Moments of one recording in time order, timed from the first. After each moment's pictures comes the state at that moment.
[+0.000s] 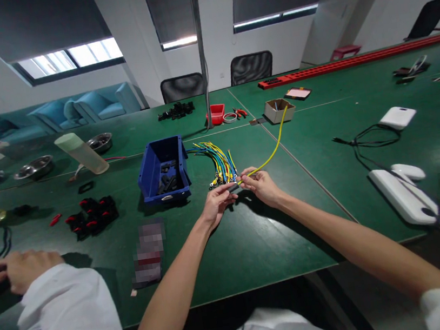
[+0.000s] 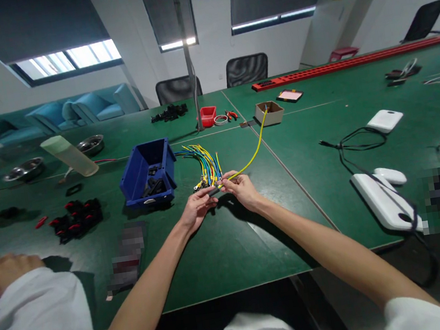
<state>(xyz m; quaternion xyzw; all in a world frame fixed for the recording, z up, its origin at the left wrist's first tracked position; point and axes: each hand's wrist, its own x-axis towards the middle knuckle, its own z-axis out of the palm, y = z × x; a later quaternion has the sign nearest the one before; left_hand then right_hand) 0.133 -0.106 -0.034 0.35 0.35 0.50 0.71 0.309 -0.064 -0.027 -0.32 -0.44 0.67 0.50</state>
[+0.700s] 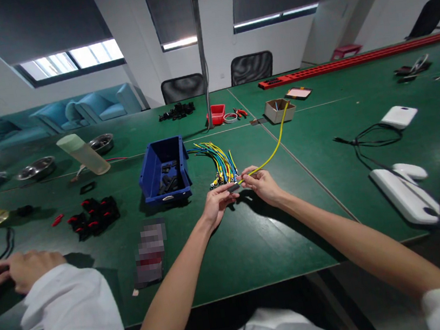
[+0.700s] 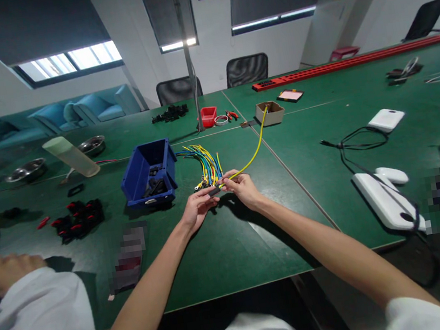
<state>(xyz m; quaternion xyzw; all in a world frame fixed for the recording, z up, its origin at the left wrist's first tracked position) 0.134 -0.104 -0.034 0.32 0.37 0.51 0.71 0.310 -0.063 -0.027 -0.32 -0.45 0.66 0.50</state>
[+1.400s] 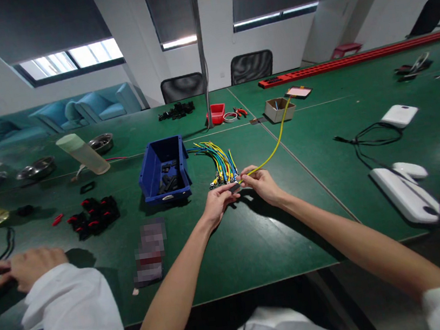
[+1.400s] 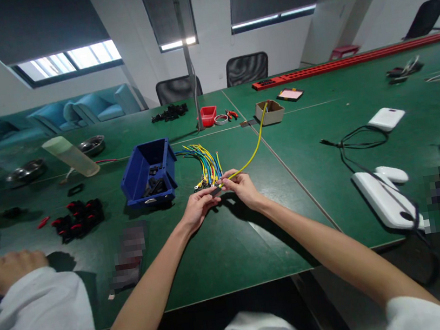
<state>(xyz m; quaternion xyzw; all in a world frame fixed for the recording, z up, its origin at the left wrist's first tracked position) 0.141 -0.104 -0.036 0.35 0.40 0.51 0.68 0.310 -0.062 -0.030 -0.34 -0.50 0.62 0.50</state>
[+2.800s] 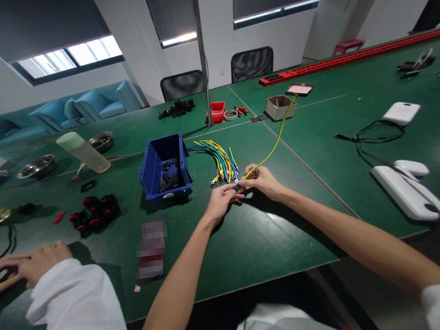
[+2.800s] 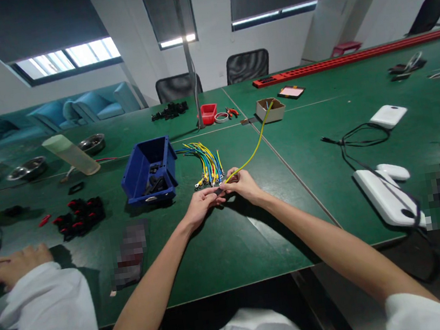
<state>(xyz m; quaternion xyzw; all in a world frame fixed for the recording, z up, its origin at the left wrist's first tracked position) 0.142 -0.104 -0.039 0.44 0.40 0.45 0.66 0.315 -0.061 -0.024 -0.39 -0.54 0.61 0.43</state>
